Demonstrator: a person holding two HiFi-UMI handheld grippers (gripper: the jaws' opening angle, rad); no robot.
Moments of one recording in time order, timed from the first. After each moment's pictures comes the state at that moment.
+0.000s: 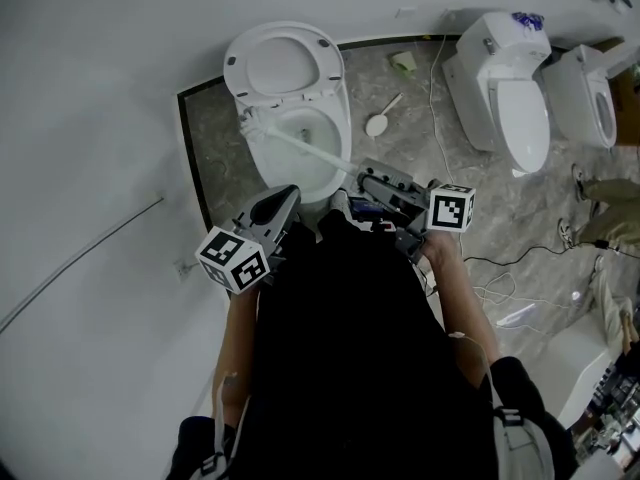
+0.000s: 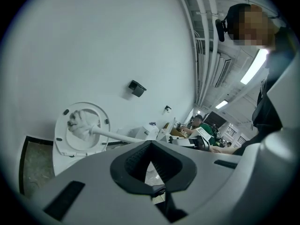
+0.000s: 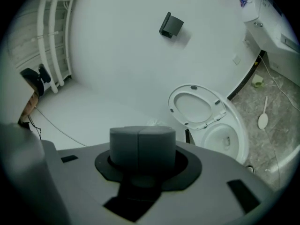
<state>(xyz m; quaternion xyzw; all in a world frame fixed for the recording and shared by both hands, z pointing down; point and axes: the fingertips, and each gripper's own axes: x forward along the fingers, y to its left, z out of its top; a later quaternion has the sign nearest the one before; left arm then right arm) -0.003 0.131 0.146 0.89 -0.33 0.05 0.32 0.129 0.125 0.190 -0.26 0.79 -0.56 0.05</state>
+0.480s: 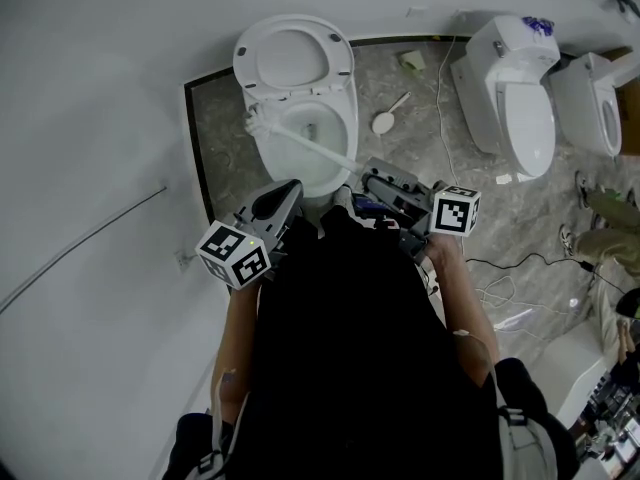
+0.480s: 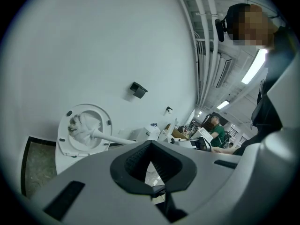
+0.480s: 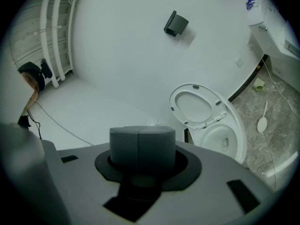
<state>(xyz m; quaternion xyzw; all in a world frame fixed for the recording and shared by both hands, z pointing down) -0.010 0.134 0.140 0.88 -0.34 0.04 0.32 0.124 0.133 0.187 -0.26 0.79 -0.55 0.04</state>
